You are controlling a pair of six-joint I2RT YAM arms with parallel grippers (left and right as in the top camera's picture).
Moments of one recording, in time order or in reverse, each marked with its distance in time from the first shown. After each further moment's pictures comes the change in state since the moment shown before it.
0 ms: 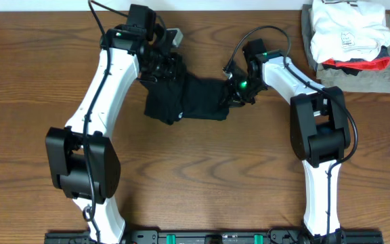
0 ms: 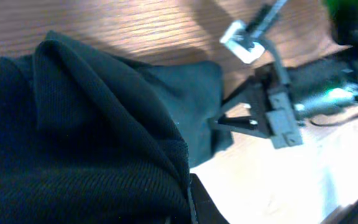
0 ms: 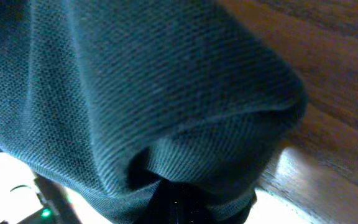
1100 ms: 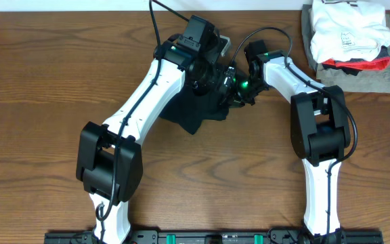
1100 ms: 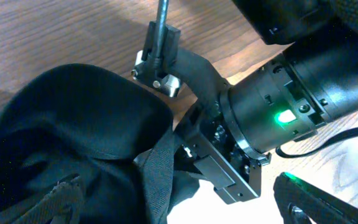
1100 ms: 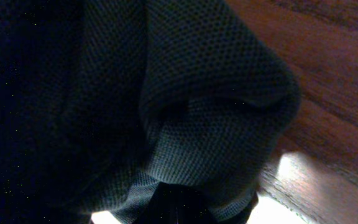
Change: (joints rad) left arm -0.241 0.061 0.003 0.187 -0.161 -0.021; right arm -0.011 0.009 0.000 -0.003 -0.035 0.000
